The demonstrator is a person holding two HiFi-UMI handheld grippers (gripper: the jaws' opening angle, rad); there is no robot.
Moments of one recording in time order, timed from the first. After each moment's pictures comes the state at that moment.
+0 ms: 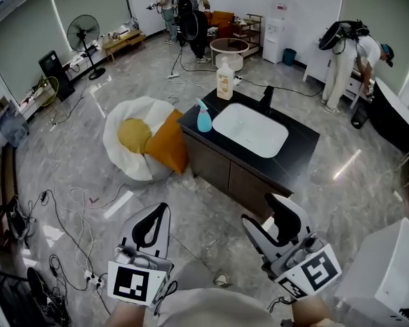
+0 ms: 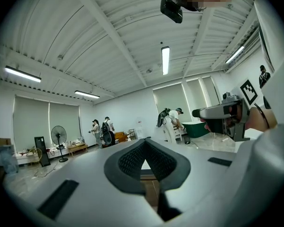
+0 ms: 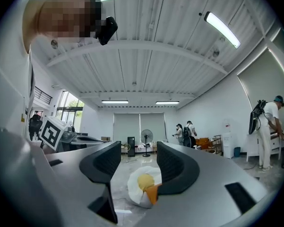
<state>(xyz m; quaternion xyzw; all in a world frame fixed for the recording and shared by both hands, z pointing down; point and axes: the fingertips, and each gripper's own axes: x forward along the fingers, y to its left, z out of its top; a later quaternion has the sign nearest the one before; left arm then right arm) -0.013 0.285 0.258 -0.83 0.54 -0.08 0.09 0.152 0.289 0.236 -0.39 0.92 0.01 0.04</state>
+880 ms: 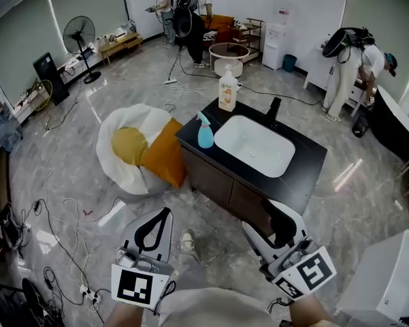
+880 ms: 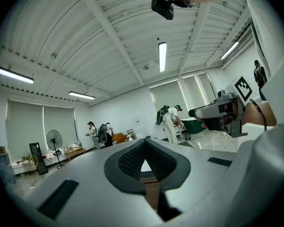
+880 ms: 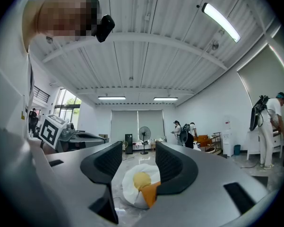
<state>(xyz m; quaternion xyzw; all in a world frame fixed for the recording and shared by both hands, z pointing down) -0.027 0.169 0.294 -0.84 0.52 -0.07 0.10 0.126 0.170 0.288 -0.40 0.92 0.01 0.02</state>
